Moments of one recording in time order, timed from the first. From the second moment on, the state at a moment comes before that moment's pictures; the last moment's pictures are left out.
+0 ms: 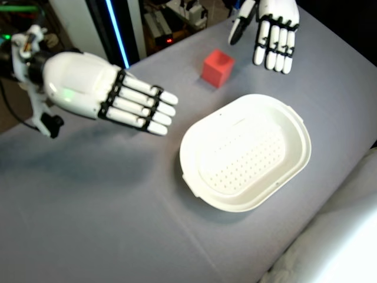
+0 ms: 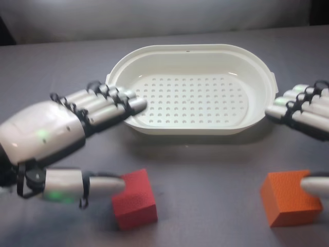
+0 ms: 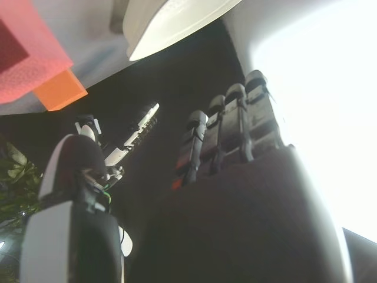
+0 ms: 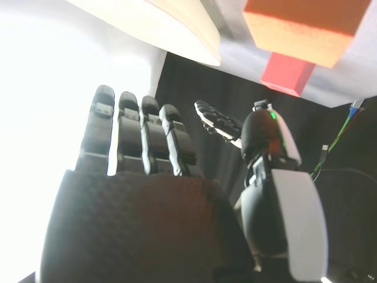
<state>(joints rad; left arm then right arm) 0.87 -0.92 1.06 0.25 -0.98 0.53 -1.00 -0.77 0.87 -0.04 0.96 -0.84</state>
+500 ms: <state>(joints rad) 0.88 -1.03 1.12 0.32 -0.85 0.42 -1.03 -0.88 0.93 -0.07 0.85 -0.76</state>
